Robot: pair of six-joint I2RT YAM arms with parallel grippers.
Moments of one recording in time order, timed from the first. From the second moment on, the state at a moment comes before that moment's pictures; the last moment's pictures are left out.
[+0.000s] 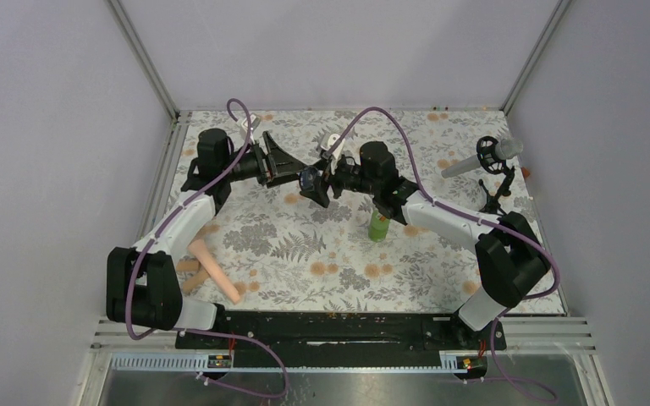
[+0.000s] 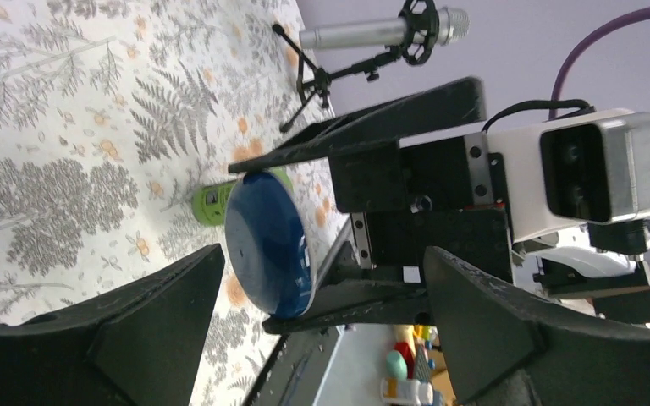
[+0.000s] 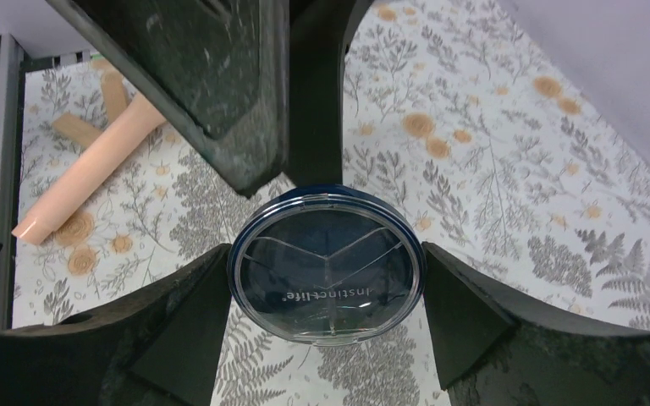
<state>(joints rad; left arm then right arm) -0.16 1.38 0.95 0.15 0.98 -0.87 0.70 1.62 1.10 0.27 -0.49 -0.15</state>
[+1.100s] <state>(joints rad) -0.17 1.45 0.87 0.58 1.13 -1.35 0.69 1.63 1.09 0.62 -0.64 0.03</state>
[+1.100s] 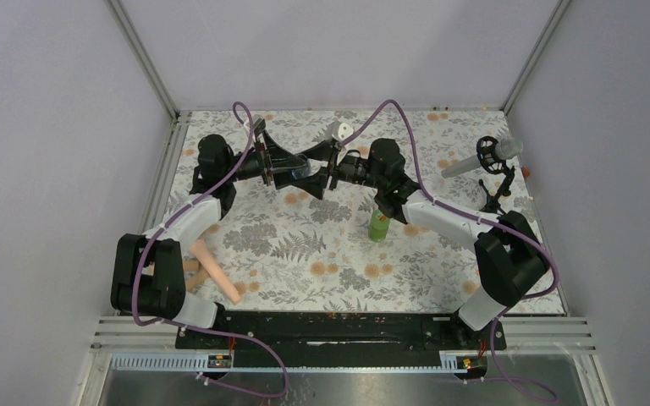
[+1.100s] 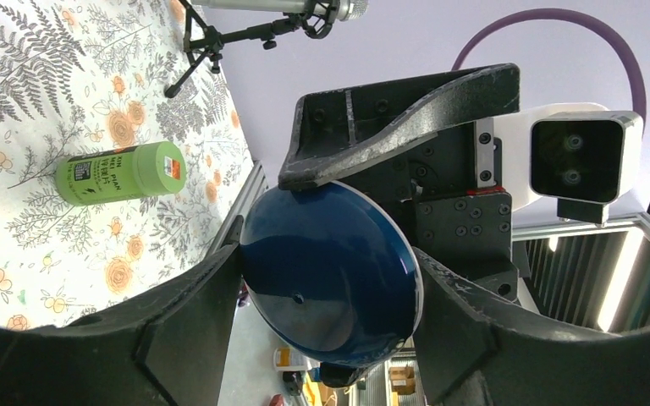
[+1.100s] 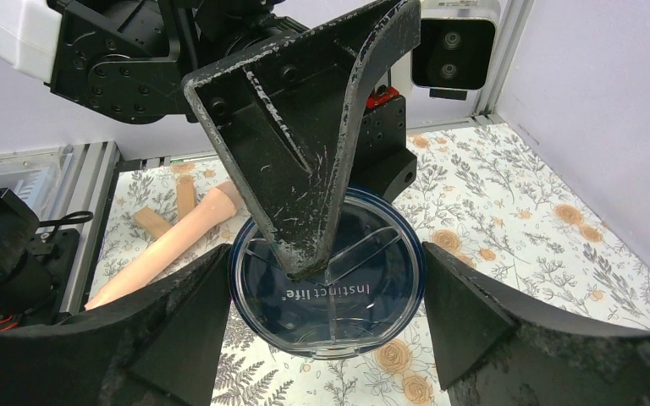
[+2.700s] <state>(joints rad) -0.19 1.36 0.64 0.04 0.39 -0.71 0.77 1.78 1.28 -0.48 0.02 0.29</state>
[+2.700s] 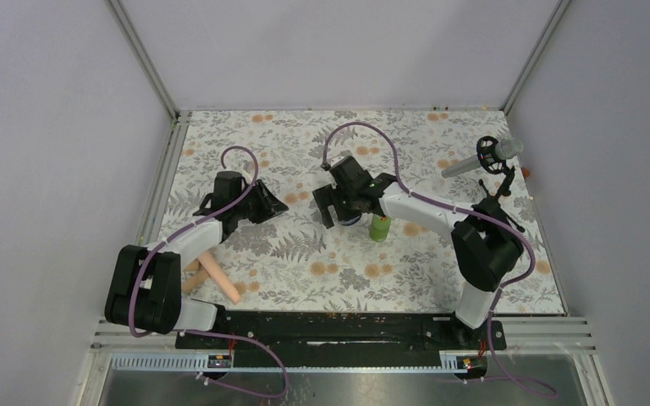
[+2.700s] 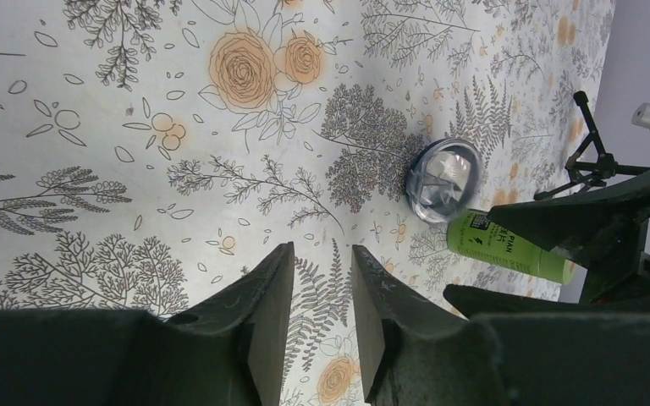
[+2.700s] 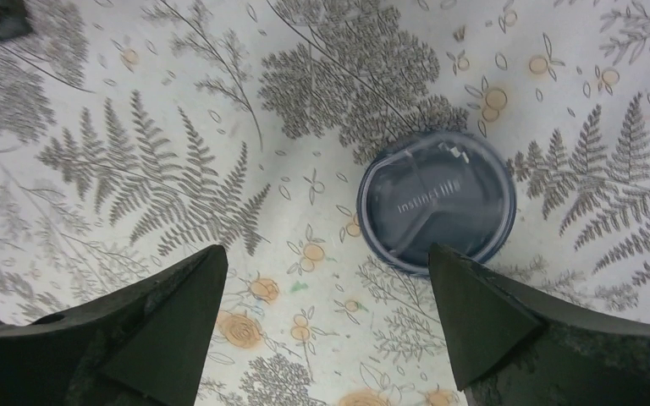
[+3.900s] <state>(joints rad) -0.19 1.35 0.61 0.03 0.36 -0.68 0.59 2.14 1.69 -0.85 0.36 0.42</state>
